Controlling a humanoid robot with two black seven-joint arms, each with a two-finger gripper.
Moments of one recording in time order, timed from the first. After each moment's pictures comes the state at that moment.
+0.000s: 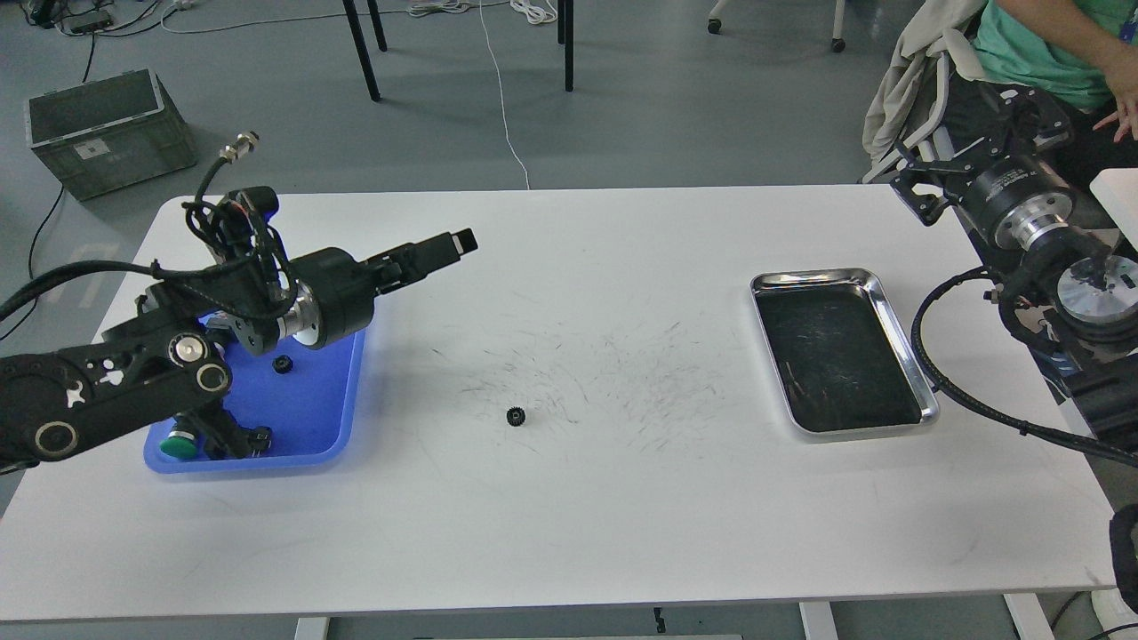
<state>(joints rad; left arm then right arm) -0.89 0.70 -0.19 -1.44 1.15 0.05 -0.06 0.71 -0.43 1.07 0.67 0.18 0.28 -0.07</state>
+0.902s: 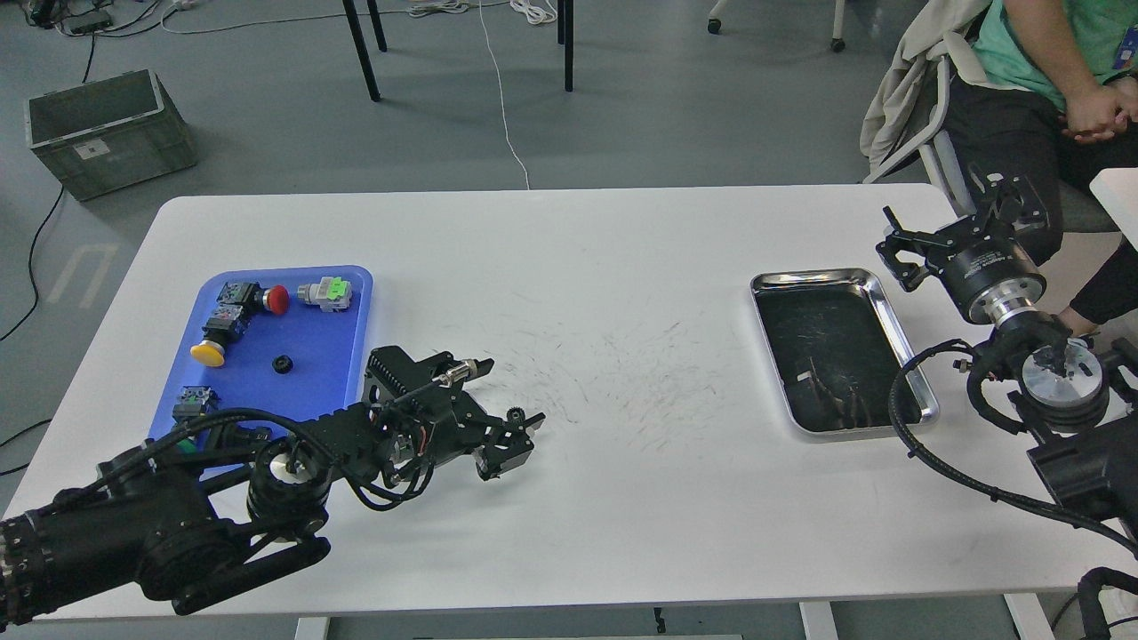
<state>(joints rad) -0.66 0.41 -0.17 -1.28 2.13 0.07 0.07 0.58 -0.36 1.07 0.62 0.20 0.41 0.05</state>
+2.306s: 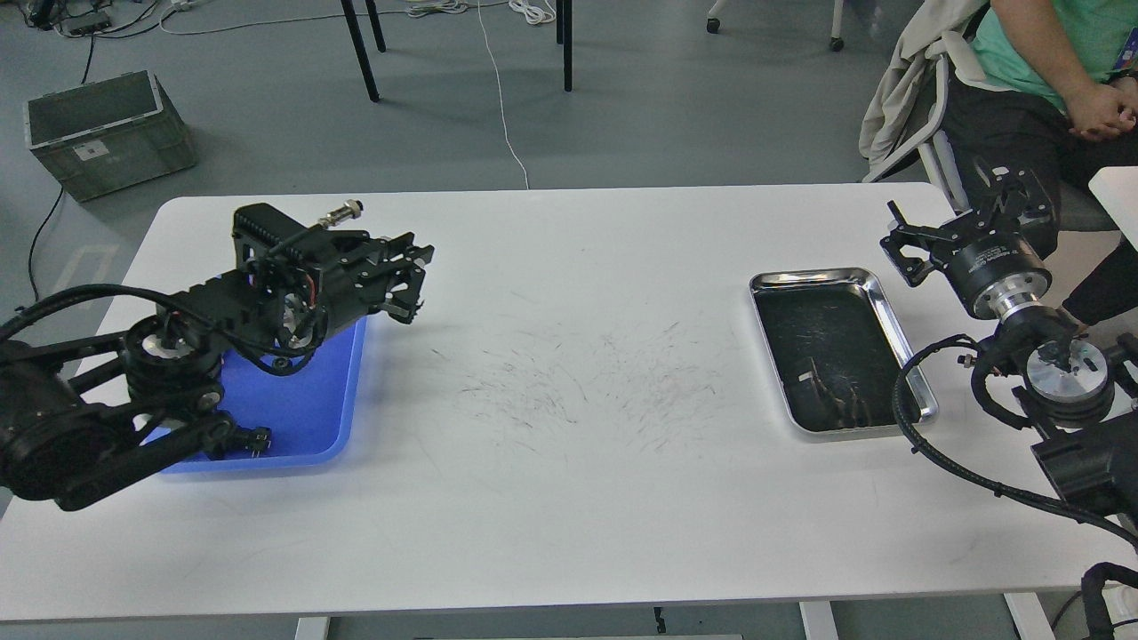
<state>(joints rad) -0.85 0.71 -0.28 -1.35 1.91 0.03 0.10 0.59 -0.37 1.07 0.62 0.20 0.41 0.05</state>
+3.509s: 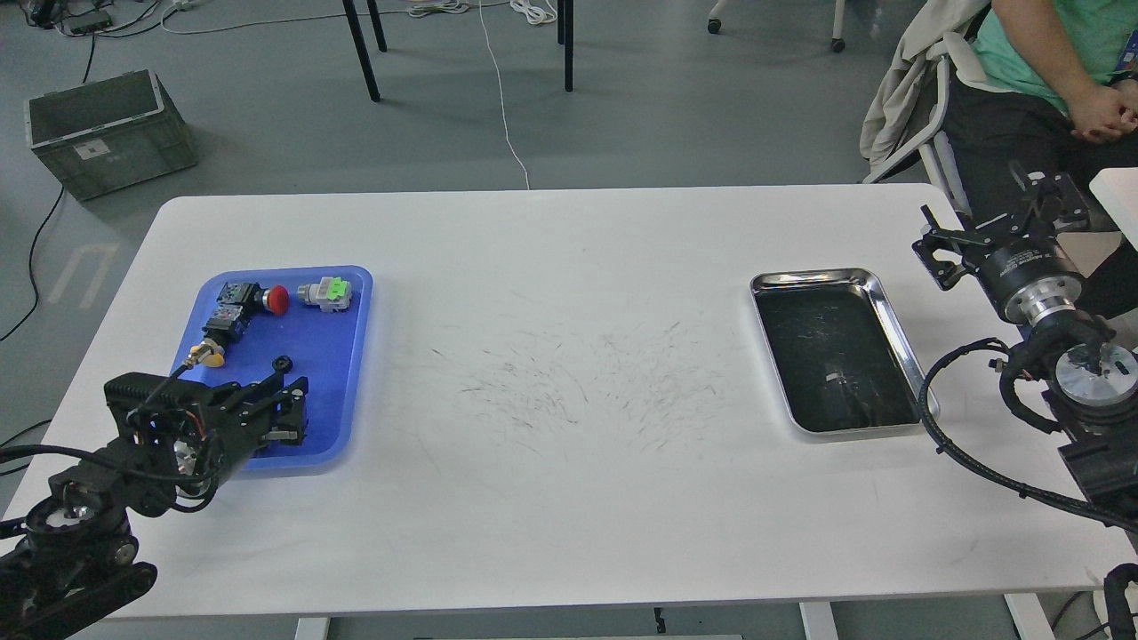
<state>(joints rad) -0.42 0.75 -0.35 -1.25 1.79 0.23 0.11 0.59 -0.41 1.08 0.58 0.20 0.41 0.05</state>
